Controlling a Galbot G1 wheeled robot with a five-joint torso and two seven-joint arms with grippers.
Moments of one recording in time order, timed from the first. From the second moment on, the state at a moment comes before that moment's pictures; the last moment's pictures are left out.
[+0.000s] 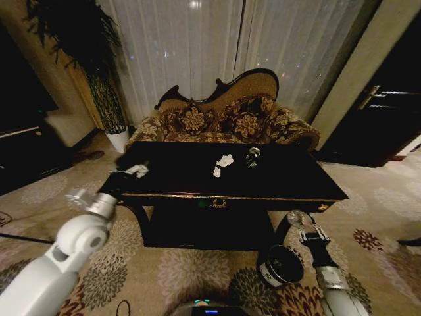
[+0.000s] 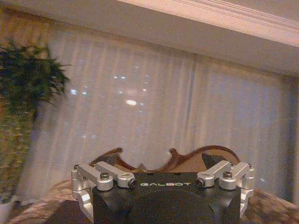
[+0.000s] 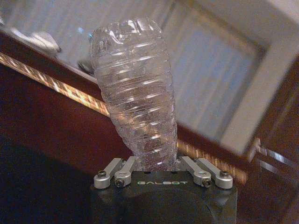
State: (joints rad) left arm 1.30 -0.79 -0.70 -2.19 -0.97 0.02 -0.18; right arm -1.71 1.27 0.86 1.81 -0.02 0.38 0.11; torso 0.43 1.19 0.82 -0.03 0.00
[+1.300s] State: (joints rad) left arm 1.33 -0.79 -0.70 -2.17 -0.92 -0.01 -0.18; right arm -1.19 1.29 0.69 0.84 0.10 0.40 0.01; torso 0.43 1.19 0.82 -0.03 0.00
